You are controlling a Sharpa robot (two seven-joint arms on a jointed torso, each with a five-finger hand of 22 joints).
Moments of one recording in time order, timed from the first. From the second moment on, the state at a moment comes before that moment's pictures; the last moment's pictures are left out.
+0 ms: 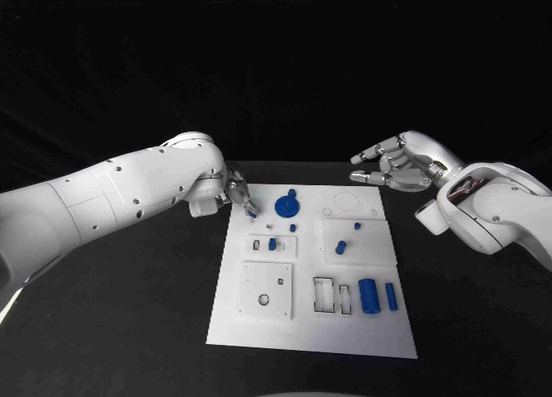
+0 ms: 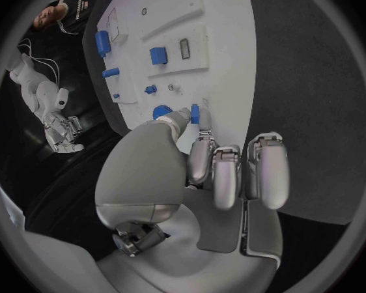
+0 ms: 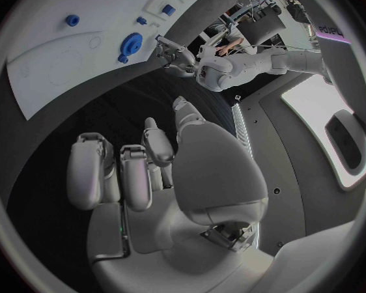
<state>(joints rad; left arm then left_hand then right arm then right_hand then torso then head) 1.38 -0.52 -0.04 1.13 -0.98 0.28 -0.62 1.28 -0.10 0.48 0.22 0.13 0.97 0.03 0.56 0.60 1.43 -0.04 1.31 1.29 1.47 -0.09 1.57 1.31 0.04 1.47 0.02 1.46 1.31 1.26 -1.00 0.03 1.63 -0.96 -0.37 0.10 1.31 -0.09 0.02 0.21 0.26 1.01 0.14 0.07 0.07 1.36 0.05 1.12 1.28 1.46 -0.03 1.50 1.31 0.07 1.43 0.08 1.36 1.18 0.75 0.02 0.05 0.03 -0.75</state>
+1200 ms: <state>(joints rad) 1.27 -0.76 -0.06 1.58 -1.07 -0.13 -0.62 1.18 -0.16 0.64 0.16 0.13 0.96 0.04 0.62 0.62 1.44 -0.05 1.33 1.31 1.47 -0.09 1.57 1.31 0.04 1.47 0.02 1.46 1.31 1.25 -1.00 0.03 1.62 -0.96 -0.37 0.10 1.31 -0.09 0.02 0.21 0.26 1.01 0.14 0.07 0.07 1.36 0.05 1.12 1.28 1.46 -0.03 1.50 1.31 0.07 1.43 0.08 1.36 1.18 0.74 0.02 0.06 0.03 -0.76</state>
